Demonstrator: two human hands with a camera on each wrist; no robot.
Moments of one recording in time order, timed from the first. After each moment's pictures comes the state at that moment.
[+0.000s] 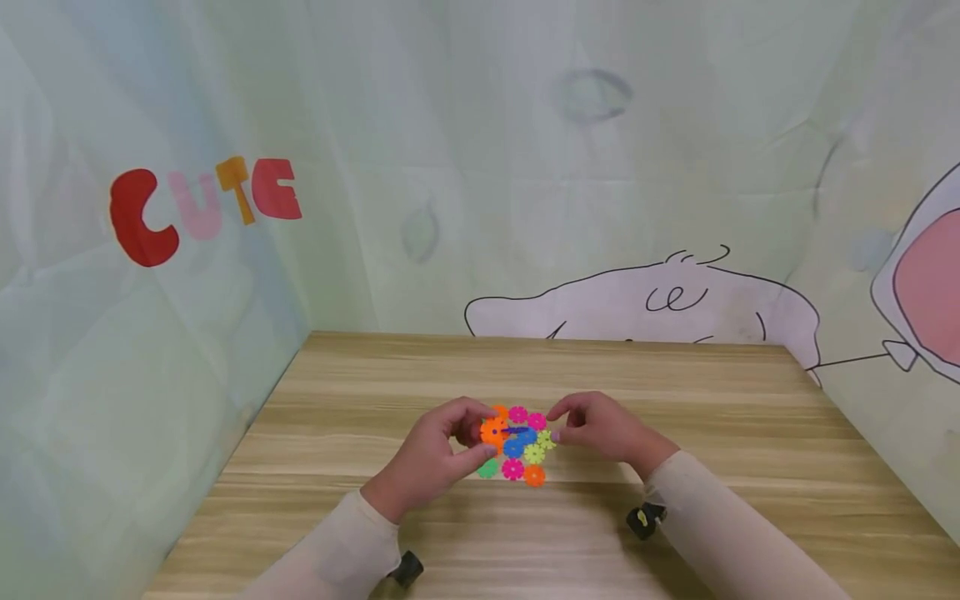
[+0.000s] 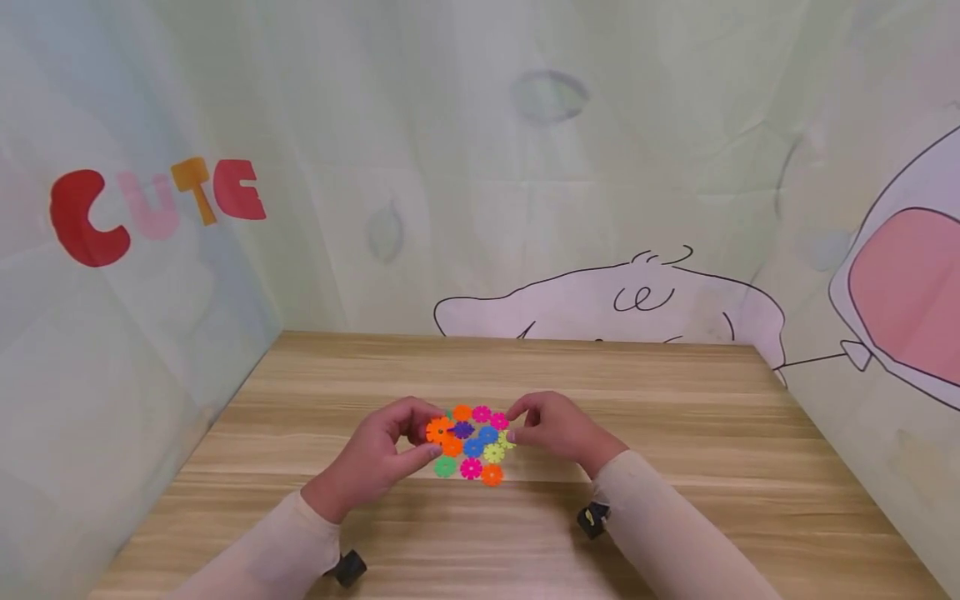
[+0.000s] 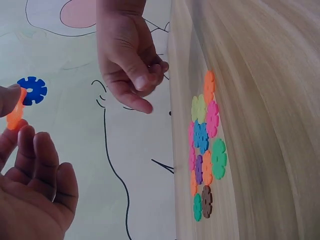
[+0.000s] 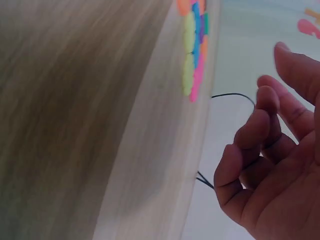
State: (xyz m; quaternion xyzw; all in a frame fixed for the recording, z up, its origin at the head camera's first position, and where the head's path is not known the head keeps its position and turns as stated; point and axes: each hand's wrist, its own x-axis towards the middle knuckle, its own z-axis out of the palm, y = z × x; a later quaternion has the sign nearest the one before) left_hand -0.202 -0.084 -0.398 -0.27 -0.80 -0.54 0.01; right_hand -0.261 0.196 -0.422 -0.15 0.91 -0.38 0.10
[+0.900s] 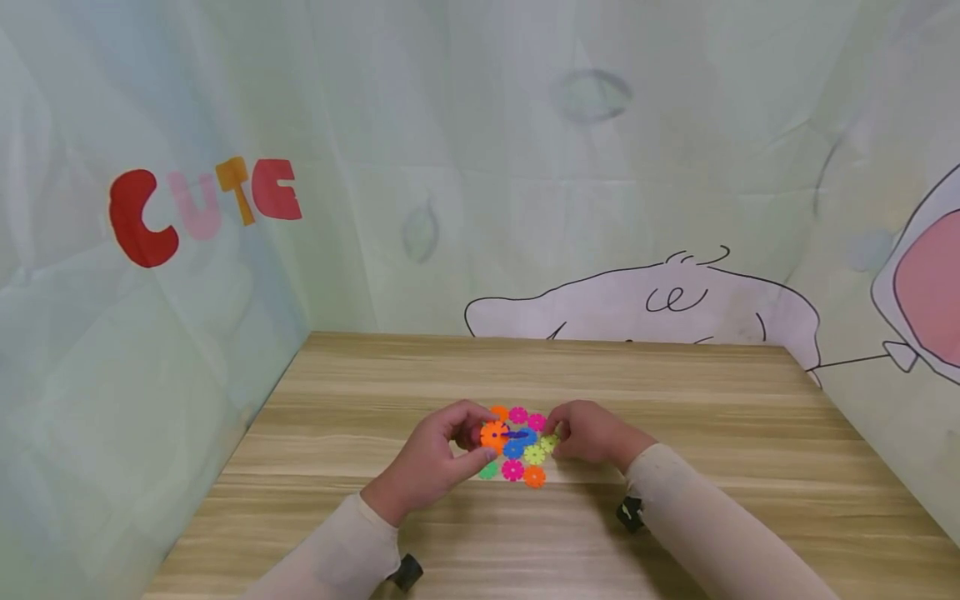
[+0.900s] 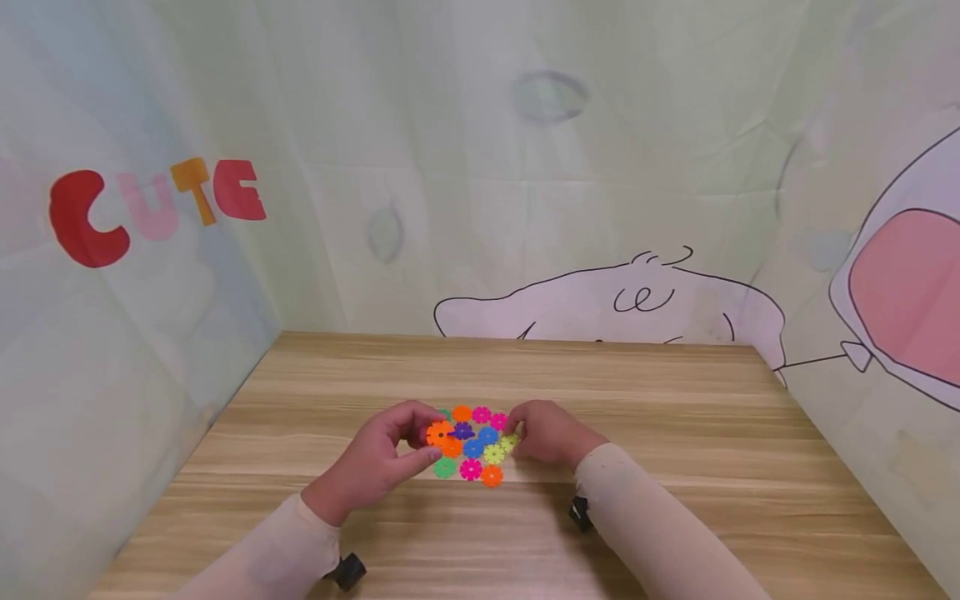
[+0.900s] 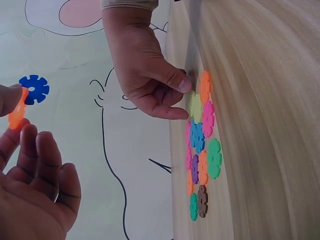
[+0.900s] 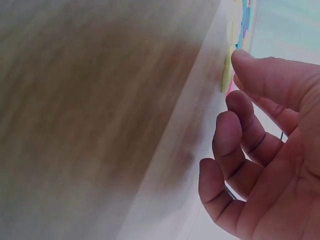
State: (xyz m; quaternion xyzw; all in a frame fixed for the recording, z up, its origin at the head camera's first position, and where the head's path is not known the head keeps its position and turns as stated) left_hand -0.204 -0.085 -0.403 -0.28 -0.79 -0.55 0.00; right_hand -0.272 0.182 -0.437 -0.15 0.94 -0.27 0.15
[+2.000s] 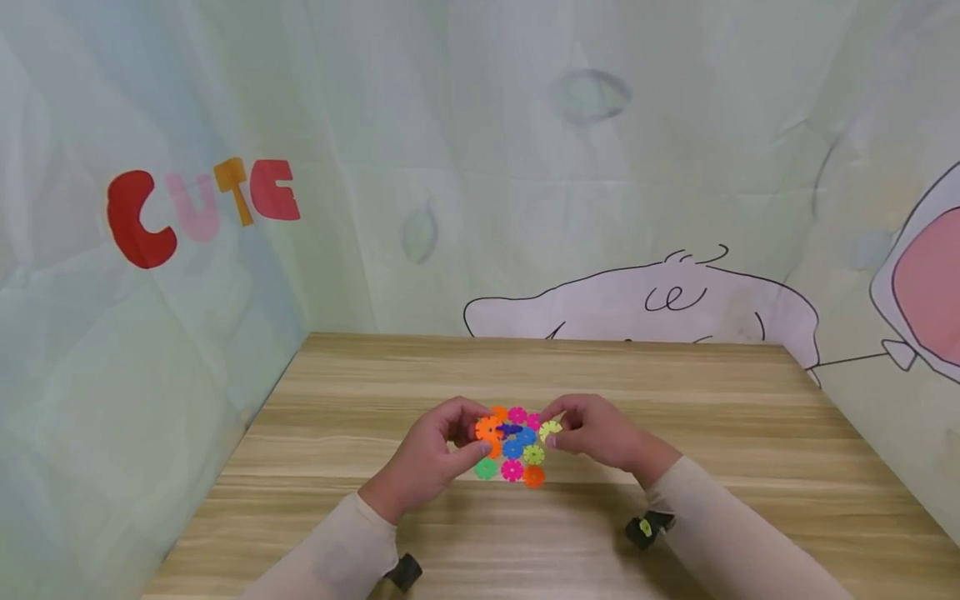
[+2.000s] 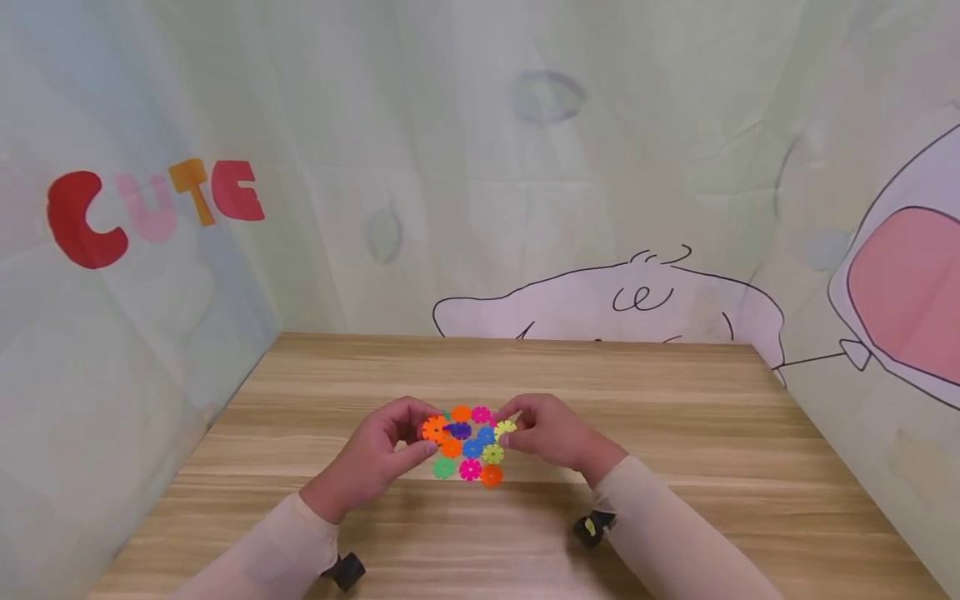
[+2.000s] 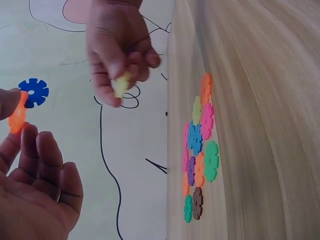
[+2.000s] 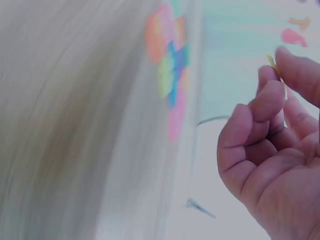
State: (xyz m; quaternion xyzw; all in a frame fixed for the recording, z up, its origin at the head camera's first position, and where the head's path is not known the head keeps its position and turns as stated) left_hand -0.189 -0.084 -0.376 -0.24 -0.79 -0.57 -0.03; right_hand -0.248 0.192 -0.413 -0.18 0.86 -0.46 0.15
